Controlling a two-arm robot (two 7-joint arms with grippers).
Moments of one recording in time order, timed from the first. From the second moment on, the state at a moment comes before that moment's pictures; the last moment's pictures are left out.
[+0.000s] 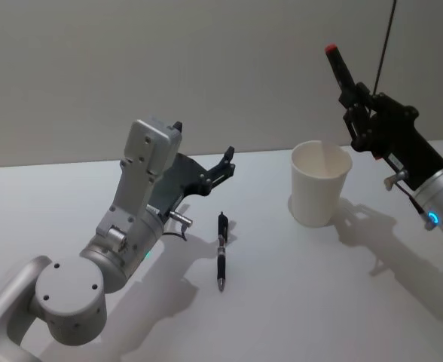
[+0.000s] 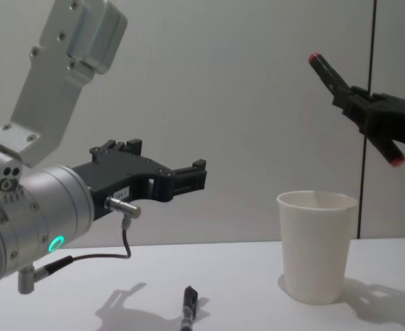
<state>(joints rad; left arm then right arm) -0.24 0.38 0.45 -1.63 -0.20 0.01 -0.01 0.26 0.28 -0.24 -1.48 0.41 -0.20 0.37</state>
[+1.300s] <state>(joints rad) -0.24 0.38 0.45 -1.63 -0.20 0.01 -0.01 0.41 0.18 -0.28 -1.19 0.17 -0.47 0.36</state>
